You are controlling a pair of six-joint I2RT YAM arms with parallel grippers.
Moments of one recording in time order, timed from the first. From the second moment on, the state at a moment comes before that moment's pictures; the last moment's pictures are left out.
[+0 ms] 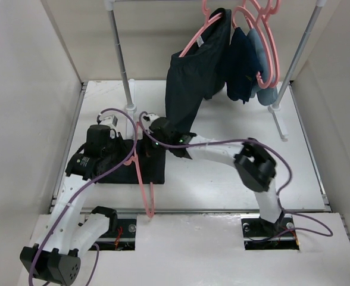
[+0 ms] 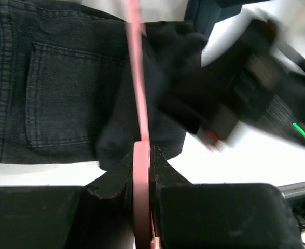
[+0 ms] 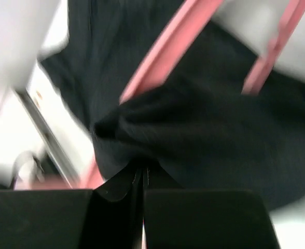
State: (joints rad) left arm -0.23 0.85 0.89 -0.79 0.11 -0.46; right arm 0.98 1.98 1.48 -0.07 -0.14 0.58
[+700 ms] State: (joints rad) left arm -0.22 0.89 0.92 -0.77 0.11 -0.41; right arm 0.95 1.88 1.38 -0.01 -0.29 0.60
